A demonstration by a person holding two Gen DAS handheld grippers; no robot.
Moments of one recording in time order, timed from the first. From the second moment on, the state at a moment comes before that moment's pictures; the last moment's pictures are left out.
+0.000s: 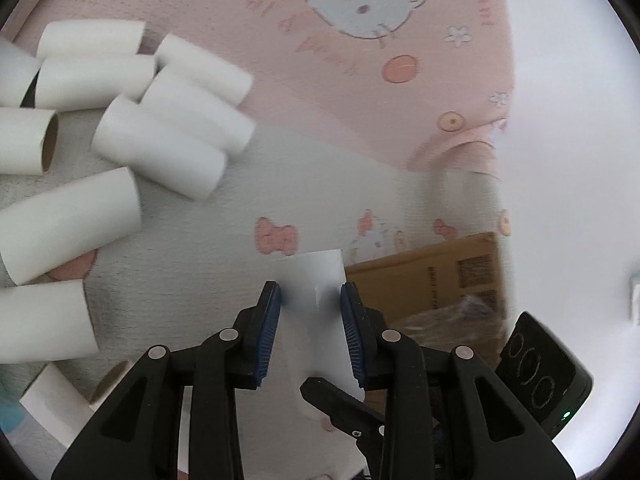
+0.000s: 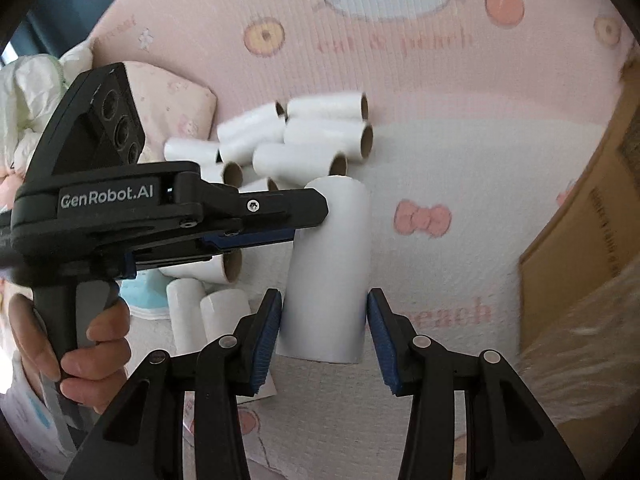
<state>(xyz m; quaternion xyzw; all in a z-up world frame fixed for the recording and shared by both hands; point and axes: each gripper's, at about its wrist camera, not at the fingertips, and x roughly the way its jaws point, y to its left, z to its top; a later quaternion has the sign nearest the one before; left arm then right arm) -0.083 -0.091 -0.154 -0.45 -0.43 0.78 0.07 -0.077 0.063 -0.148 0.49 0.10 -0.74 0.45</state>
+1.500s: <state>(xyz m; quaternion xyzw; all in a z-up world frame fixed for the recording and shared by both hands) -0.106 -0.047 -0.243 -0.56 -0.46 0.69 0.09 -0.095 0.076 -0.220 0.61 0.07 -0.69 0.38</state>
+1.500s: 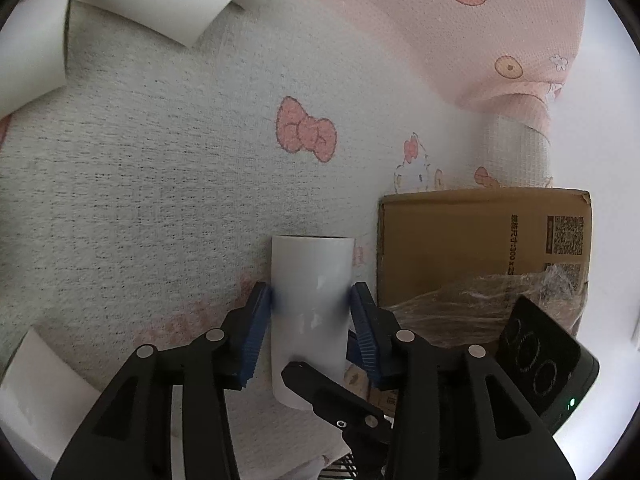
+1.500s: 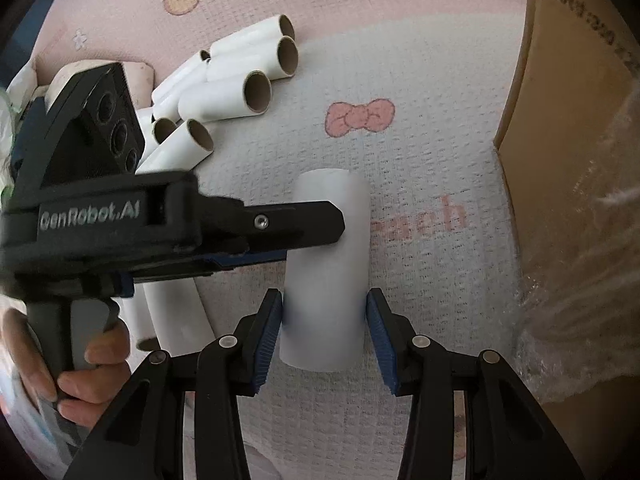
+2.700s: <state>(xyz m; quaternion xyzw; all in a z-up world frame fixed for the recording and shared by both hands) -0.107 -0.010 -0.008 -0.41 -0.28 0.85 0.16 -0.102 0.085 -0.033 0.45 0.10 -0.78 0.43</state>
